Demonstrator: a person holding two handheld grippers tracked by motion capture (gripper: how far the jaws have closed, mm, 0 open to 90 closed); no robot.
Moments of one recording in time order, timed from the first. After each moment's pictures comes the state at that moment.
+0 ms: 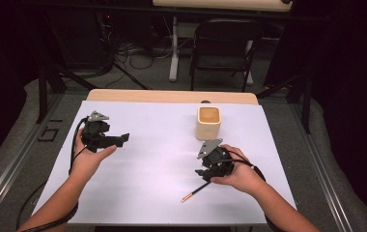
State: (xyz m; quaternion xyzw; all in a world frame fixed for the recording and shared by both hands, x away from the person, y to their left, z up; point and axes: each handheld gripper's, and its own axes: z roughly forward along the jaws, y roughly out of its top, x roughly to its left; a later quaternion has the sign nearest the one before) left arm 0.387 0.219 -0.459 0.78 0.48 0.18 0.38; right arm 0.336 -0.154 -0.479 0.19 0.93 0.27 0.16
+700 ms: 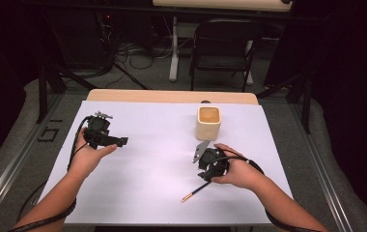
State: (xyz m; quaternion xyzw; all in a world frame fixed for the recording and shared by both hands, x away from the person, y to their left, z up) left arm 0.401 0.217 -0.462 0.80 0.51 0.12 0.29; right arm 0.343 -0.144 -0.484 0.13 0.97 0.18 0.12
